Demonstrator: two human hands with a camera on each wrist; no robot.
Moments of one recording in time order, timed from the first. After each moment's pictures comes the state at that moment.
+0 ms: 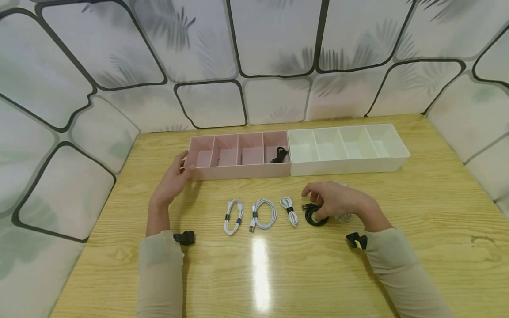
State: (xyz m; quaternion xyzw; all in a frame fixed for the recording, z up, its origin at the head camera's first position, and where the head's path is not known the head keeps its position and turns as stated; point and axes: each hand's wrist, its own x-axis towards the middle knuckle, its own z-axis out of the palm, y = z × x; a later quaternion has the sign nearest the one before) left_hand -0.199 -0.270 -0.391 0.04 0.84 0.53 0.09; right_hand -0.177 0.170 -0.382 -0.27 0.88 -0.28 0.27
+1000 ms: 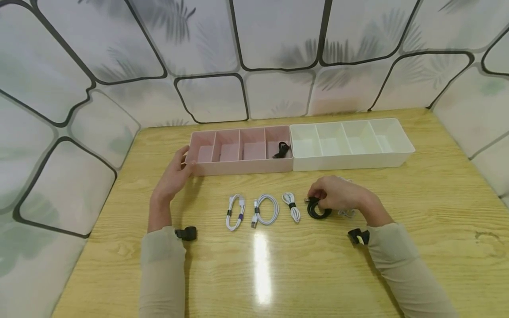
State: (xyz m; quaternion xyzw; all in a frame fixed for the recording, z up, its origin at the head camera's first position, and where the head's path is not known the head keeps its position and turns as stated) left_hand -0.203 -0.272 -0.397 0.04 0.84 0.53 0.08; right_hand -0.182 0.169 -0.386 -0.32 0.88 -0.27 0.23
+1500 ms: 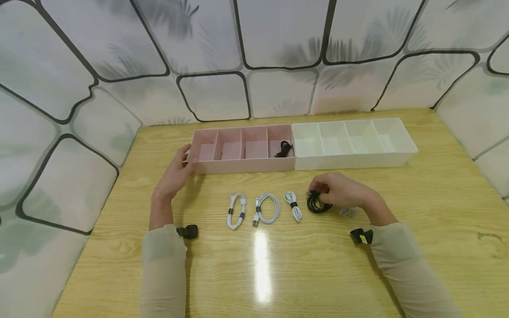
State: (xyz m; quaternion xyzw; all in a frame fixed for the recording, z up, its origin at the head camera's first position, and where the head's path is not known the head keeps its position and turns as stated) left_hand -0.205 -0.266 -0.397 0.04 0.84 0.54 0.08; right_hand -0.184 0.179 -0.389 -0.28 0.87 -0.33 0.22
